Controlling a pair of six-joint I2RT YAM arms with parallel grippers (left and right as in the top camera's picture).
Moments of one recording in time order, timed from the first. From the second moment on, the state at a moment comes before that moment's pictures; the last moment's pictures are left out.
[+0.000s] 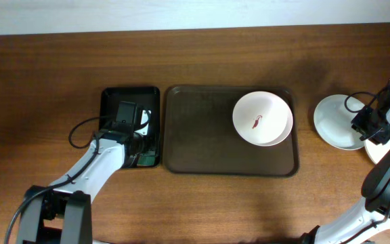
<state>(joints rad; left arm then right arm) -0.21 1.61 0.86 -0.44 0.08 -0.12 -0.56 1.95 1.38 -0.80 0.12 0.24</state>
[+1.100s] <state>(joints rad) -0.21 1.61 0.86 -0.45 0.08 -0.12 -0.55 1.95 1.38 -0.79 0.08 0.20</state>
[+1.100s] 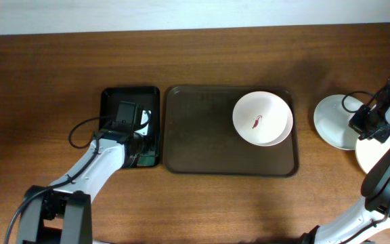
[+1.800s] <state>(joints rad) -0.21 1.61 0.86 -0.45 0.07 -0.12 -0.29 1.94 1.51 -0.79 0.06 0.10</state>
